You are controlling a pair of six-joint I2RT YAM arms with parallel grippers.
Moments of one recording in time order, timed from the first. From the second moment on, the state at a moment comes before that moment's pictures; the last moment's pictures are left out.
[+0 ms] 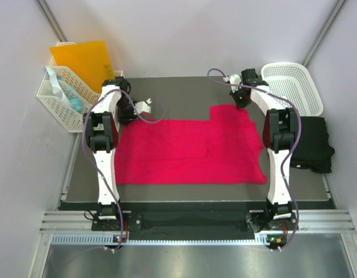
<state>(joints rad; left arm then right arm) 0.02 2.43 2.17 -1.24 0.19 1.53 0.12 2.34 1.99 -0.66 -0.13 -0.49</state>
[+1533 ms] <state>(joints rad) 0.02 2.48 2.26 -1.22 0.23 1.53 0.14 2.34 1.99 -0.66 -0.11 -0.50</state>
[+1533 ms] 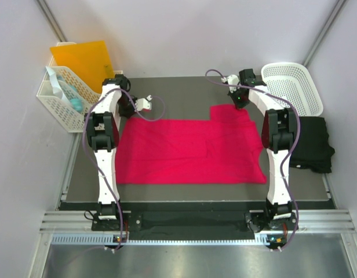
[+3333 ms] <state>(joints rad) 0.05 1.84 1.49 -0.80 0.18 1.40 0.12 1.65 1.49 -0.70 -0.09 -0.81</state>
